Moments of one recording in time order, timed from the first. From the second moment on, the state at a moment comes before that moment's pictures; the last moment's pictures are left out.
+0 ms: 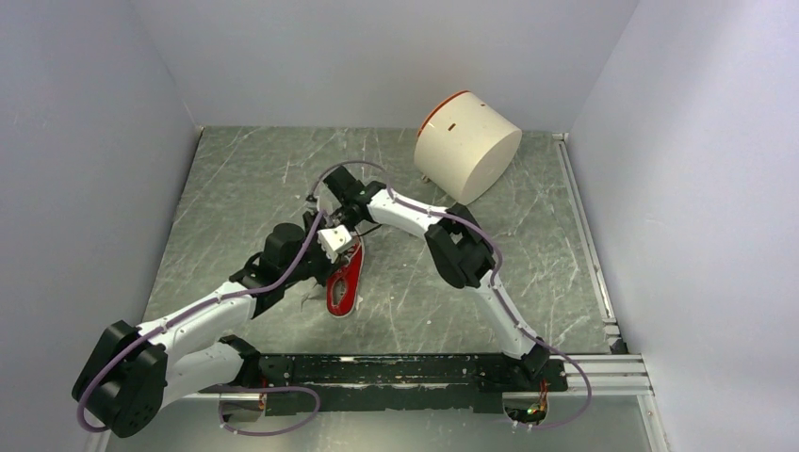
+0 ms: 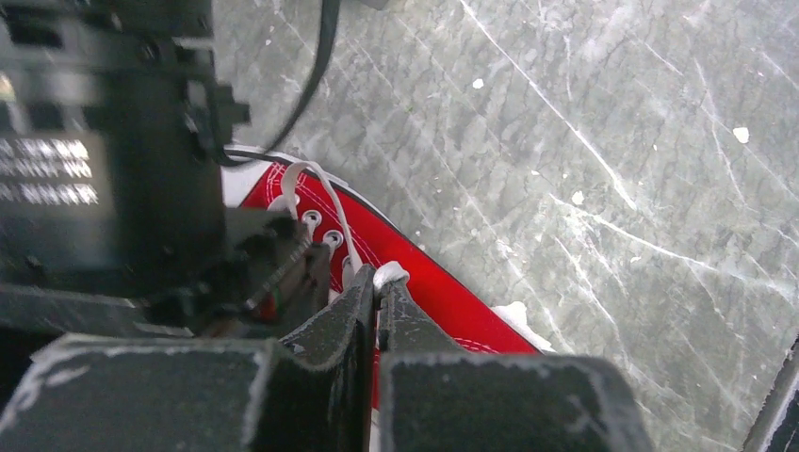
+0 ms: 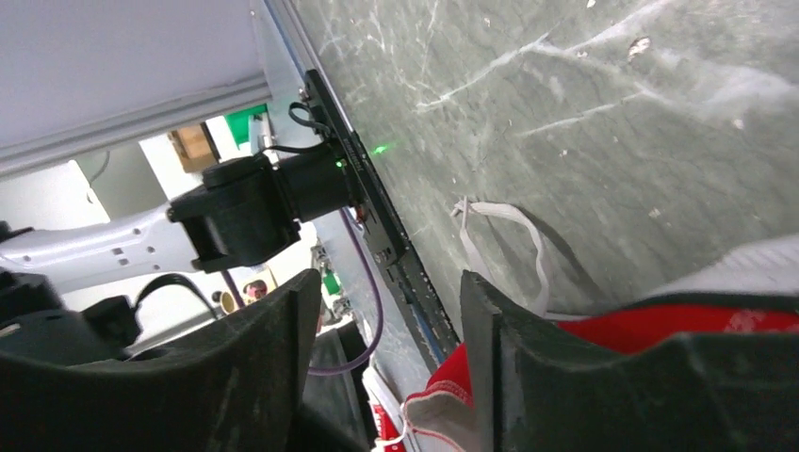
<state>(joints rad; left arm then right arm) -0.57 1.06 0.43 0.15 0.33 0.25 0.83 2.43 1.97 -0.58 -0.96 0.58</state>
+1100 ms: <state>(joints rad) -0.51 1.39 0.70 -0.05 0.45 0.22 1.03 1.01 0.61 0.06 -0.14 -0.14</state>
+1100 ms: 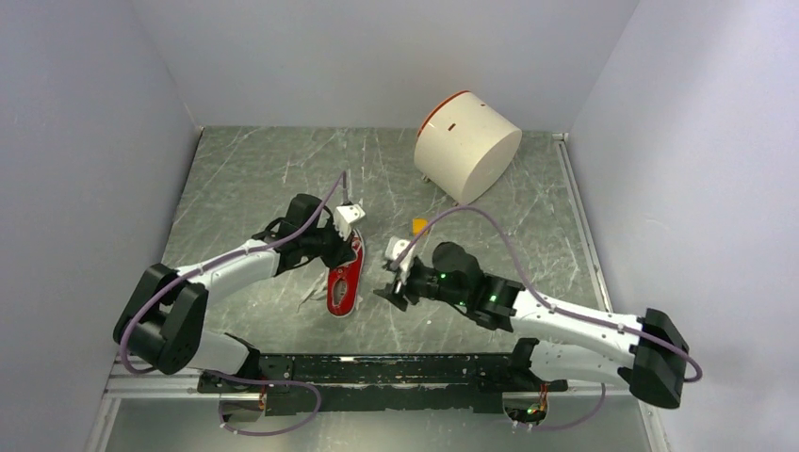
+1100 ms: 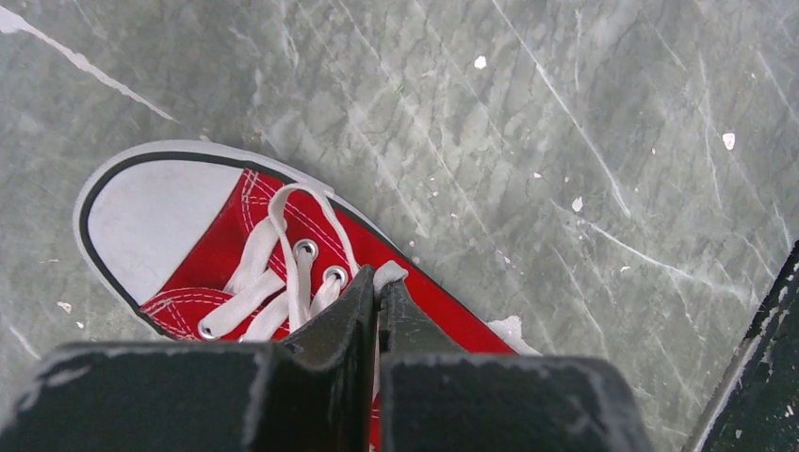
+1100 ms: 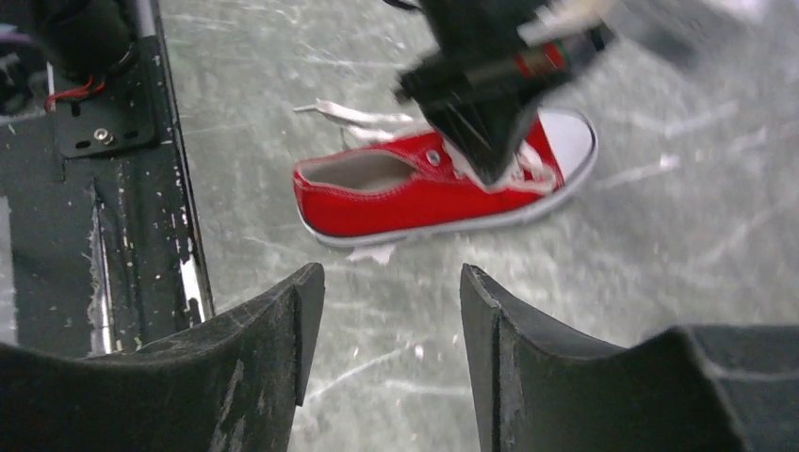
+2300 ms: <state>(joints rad) -0.47 1.49 0.78 -0.14 0.50 0.20 1.39 1.98 1.16 0.19 0.26 -0.98</state>
